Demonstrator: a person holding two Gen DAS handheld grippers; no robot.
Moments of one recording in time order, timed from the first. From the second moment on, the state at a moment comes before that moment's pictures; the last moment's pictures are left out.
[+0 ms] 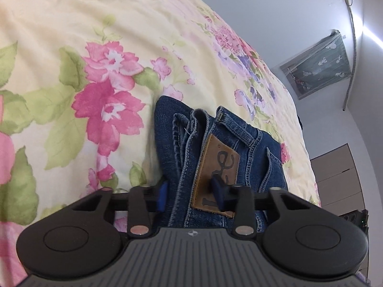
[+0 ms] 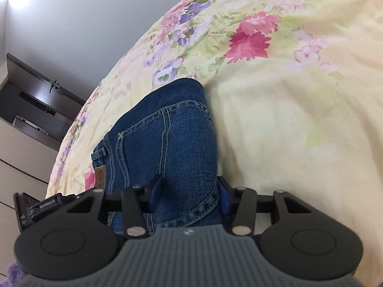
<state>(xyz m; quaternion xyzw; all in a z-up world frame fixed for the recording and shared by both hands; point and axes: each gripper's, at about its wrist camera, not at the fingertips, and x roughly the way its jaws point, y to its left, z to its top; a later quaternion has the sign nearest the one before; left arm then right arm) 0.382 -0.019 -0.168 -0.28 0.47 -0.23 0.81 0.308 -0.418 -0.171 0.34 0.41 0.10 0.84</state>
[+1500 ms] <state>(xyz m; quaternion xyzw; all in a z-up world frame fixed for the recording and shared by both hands) 0.281 0.145 -0.043 -0.01 0.43 -0.05 0.90 0.281 -0.157 -0.071 0.10 0.40 0.17 0.90</state>
